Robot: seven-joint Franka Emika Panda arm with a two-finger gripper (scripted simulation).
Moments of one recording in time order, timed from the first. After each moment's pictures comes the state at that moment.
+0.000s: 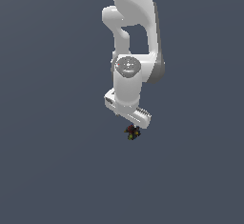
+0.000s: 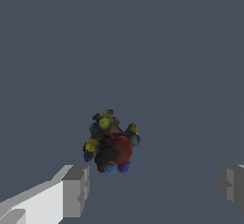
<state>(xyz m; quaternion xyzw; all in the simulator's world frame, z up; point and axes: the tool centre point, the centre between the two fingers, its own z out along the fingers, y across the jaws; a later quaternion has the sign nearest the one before) 0.018 0.019 0.121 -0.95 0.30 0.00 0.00</state>
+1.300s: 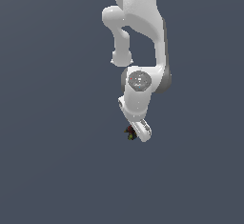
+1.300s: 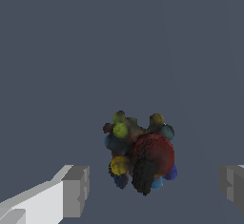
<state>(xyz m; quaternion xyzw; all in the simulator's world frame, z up) 0.030 0.051 0.080 -0.86 0.51 0.00 0.00</state>
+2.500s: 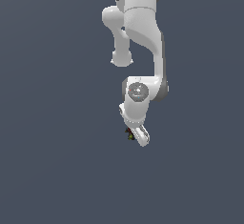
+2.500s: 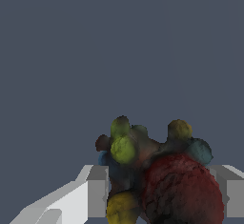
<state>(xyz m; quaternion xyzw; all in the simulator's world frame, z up) 0.032 0.052 0.034 -0.86 0.51 0.00 0.00</state>
